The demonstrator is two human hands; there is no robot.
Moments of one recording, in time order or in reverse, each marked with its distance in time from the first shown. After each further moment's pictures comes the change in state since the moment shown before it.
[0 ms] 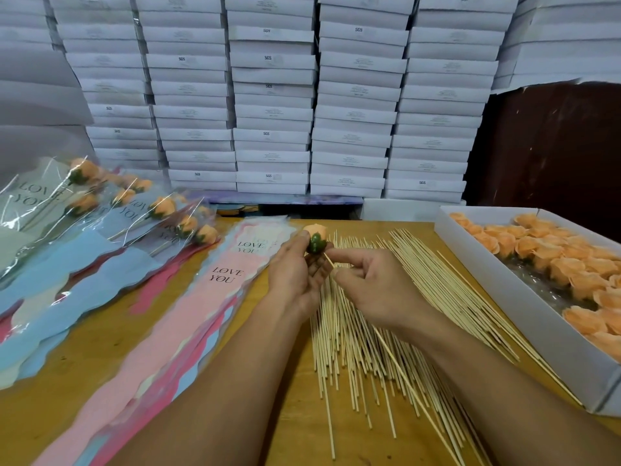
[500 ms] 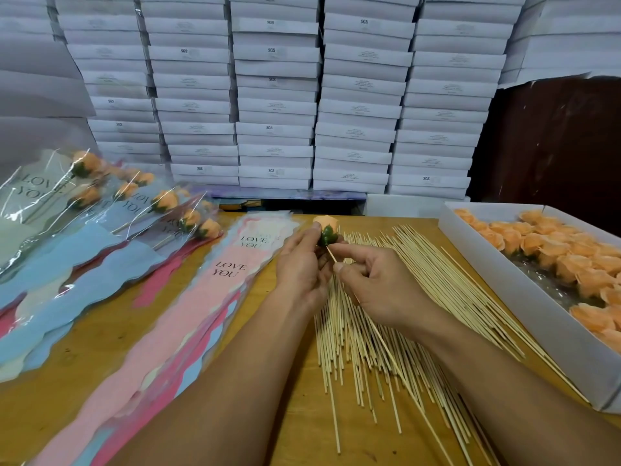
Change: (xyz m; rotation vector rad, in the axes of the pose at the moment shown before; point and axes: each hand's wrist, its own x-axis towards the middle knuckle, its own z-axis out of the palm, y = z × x) left_hand -0.003 -0.003 0.005 0.001 -0.028 0.010; right_hand 0.002 0.004 0.003 -0.013 -0.010 -0.042
